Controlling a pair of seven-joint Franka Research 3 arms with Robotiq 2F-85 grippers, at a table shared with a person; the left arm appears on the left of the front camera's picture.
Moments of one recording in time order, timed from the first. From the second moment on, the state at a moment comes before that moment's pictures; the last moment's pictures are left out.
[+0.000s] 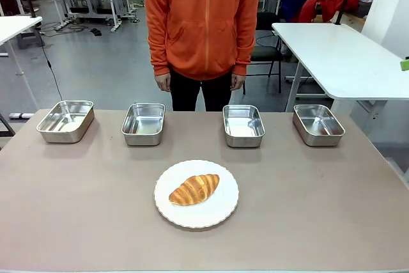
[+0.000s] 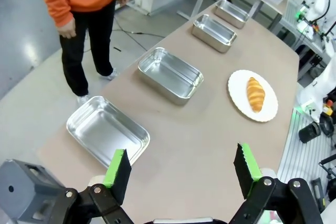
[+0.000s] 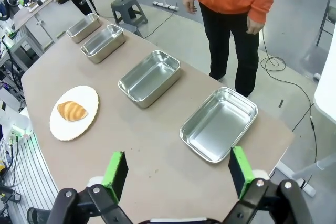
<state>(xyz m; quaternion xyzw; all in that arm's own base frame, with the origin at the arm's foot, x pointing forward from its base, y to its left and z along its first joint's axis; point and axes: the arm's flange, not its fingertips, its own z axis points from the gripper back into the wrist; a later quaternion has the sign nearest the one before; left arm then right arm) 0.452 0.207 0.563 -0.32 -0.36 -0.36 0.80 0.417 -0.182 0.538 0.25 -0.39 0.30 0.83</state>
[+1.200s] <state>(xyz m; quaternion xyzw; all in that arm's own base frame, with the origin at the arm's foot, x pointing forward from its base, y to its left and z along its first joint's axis) 0.452 0.208 0.562 -0.32 -0.36 -0.36 0.80 0.415 -0.183 0.538 0.25 -0.39 0.30 0.84</state>
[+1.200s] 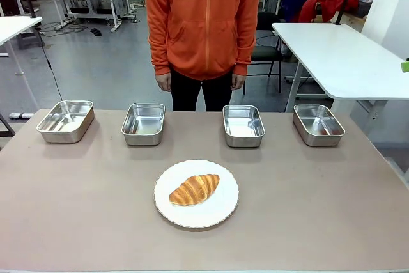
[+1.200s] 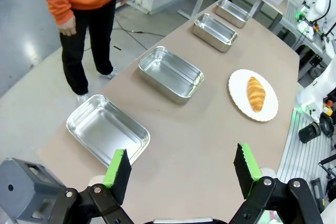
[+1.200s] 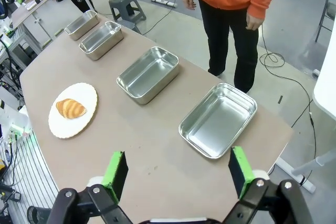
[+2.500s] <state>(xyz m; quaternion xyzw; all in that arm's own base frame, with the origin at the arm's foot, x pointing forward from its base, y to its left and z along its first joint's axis) 0.452 0.208 0.562 -0.32 -0.36 -0.36 0.80 0.415 -0.183 0.538 0.25 -0.39 0.30 0.84</state>
